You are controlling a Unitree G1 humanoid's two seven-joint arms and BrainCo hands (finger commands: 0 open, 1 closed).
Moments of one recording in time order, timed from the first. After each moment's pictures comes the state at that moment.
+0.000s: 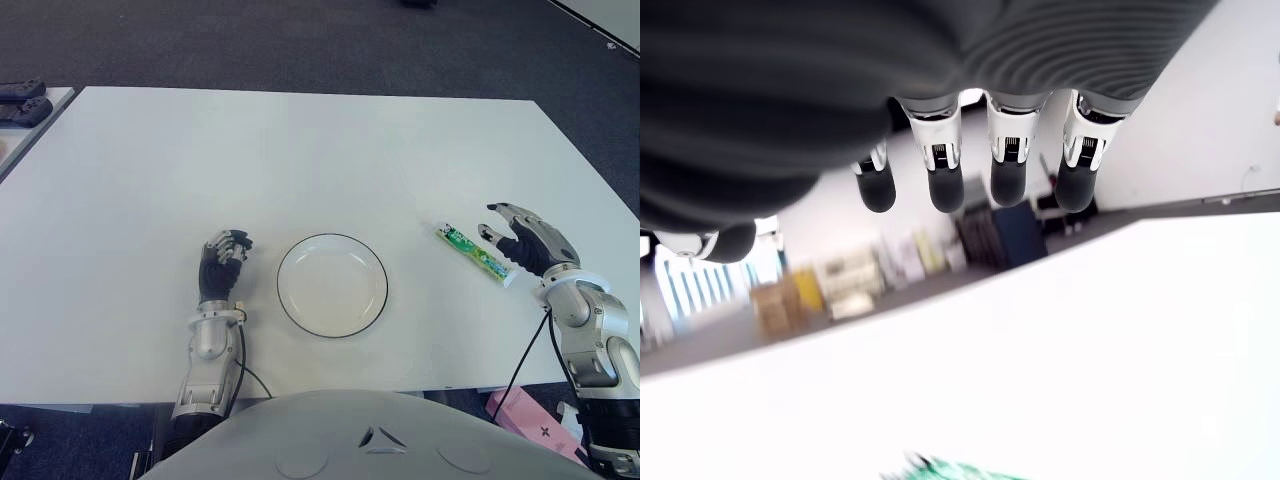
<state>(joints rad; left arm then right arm) 0.31 -0.03 0.02 0.14 0.14 -0.34 0.20 0.22 -0.69 -0.12 -0.21 -0.69 0.12 0.27</state>
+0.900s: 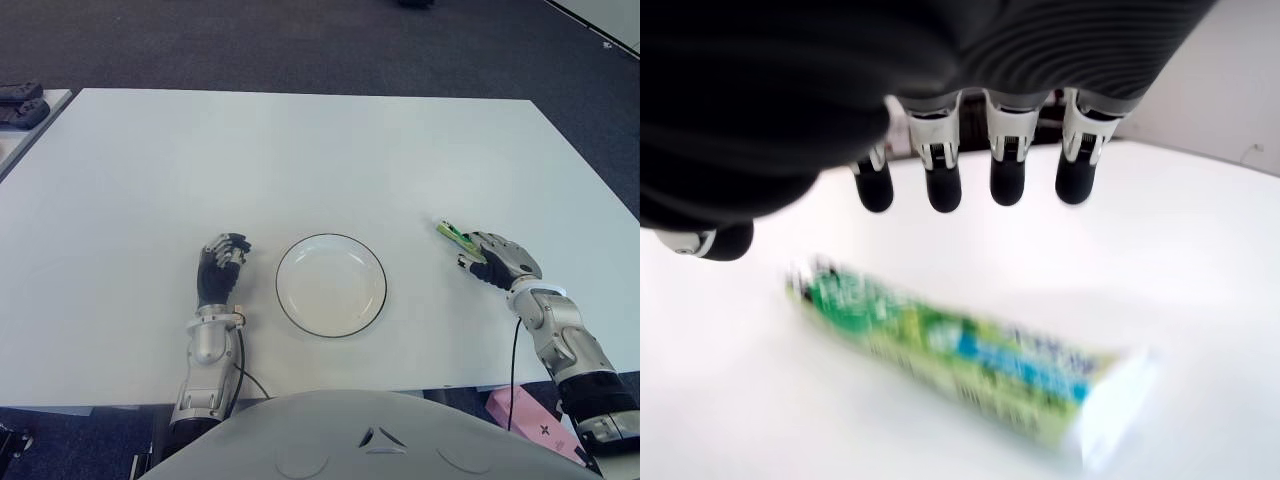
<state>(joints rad) 0.33 -0.03 0.02 0.13 0.14 -0.34 0.20 0.06 -0.73 0.17 0.24 -0.84 0.02 0.10</state>
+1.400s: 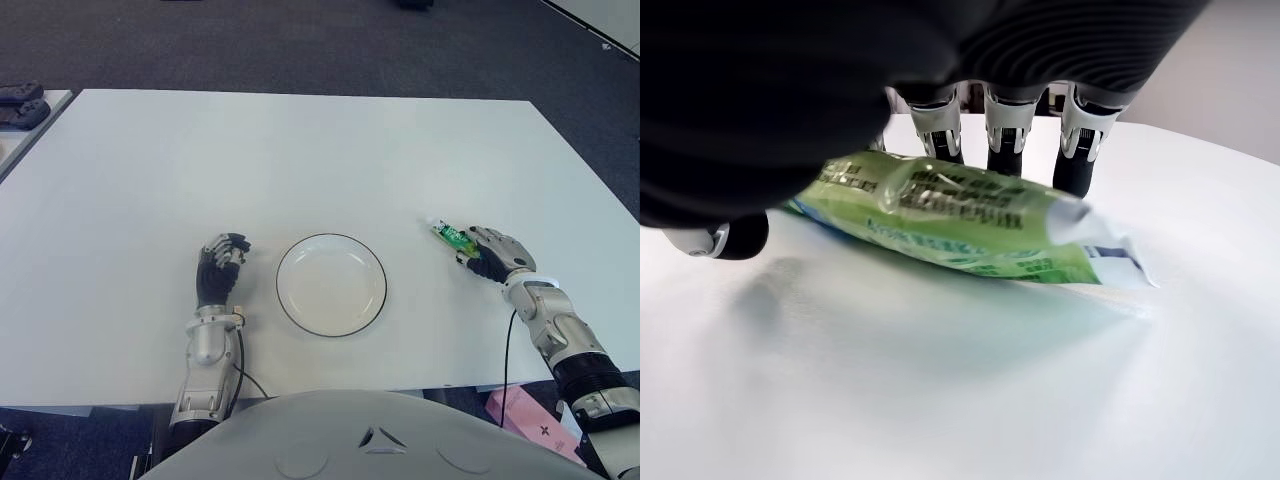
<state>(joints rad) 0.34 -0.03 0.02 0.12 0.14 -0.34 0.20 -0.06 -0.74 0.27 0.42 -0.84 -0.01 0.02</state>
